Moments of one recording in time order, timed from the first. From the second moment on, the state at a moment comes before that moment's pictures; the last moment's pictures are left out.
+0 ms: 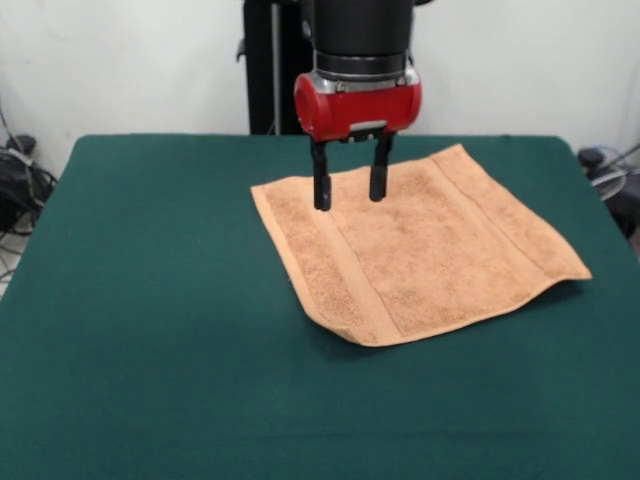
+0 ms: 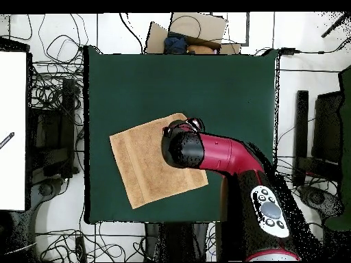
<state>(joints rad) -0.40 -0.77 0.18 1.81 -0.12 0.33 1.13</state>
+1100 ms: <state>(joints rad) -0.33 -0.55 0.17 1.76 -0.12 0.23 1.13</state>
